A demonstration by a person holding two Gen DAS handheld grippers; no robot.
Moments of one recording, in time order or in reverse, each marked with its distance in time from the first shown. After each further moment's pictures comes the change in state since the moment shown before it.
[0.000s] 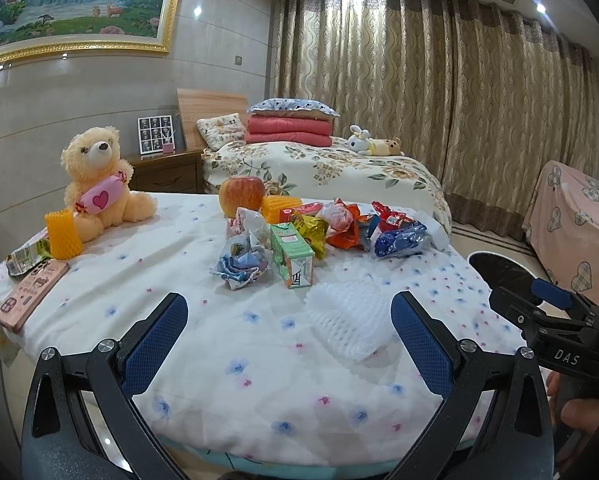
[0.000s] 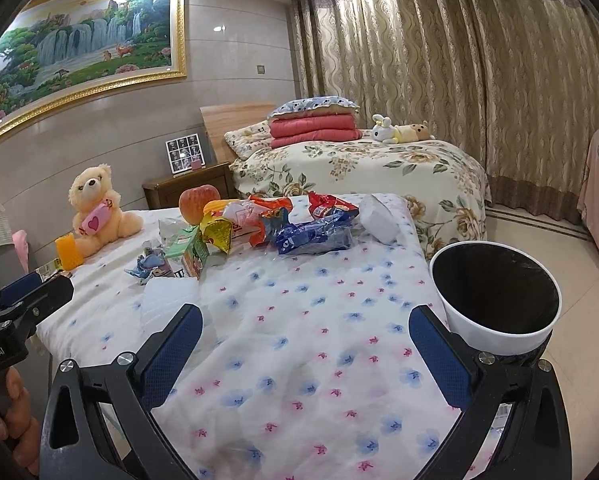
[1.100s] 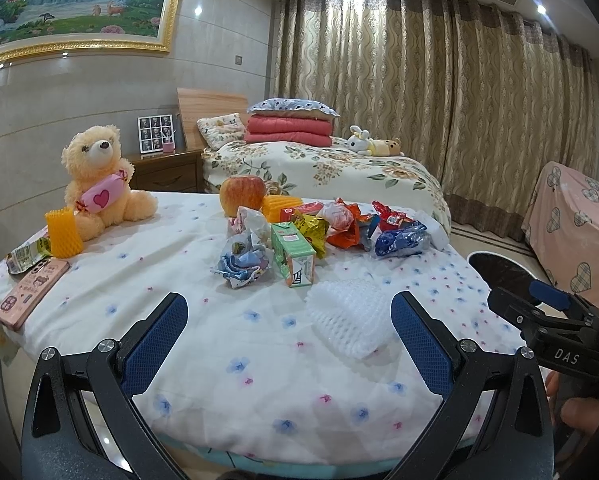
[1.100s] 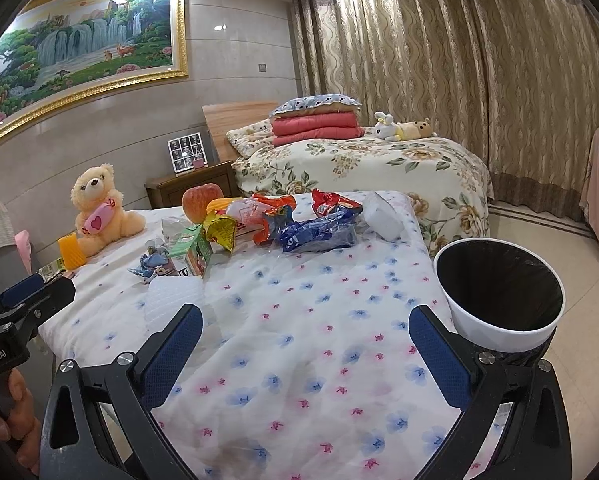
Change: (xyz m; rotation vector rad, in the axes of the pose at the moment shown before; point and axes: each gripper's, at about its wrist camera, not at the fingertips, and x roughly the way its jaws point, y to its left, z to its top) left arm -0.001 0.002 -0.002 -0.003 0.001 -0.005; right arm 0.001 0.003 -0.003 0.007 0.006 0.011
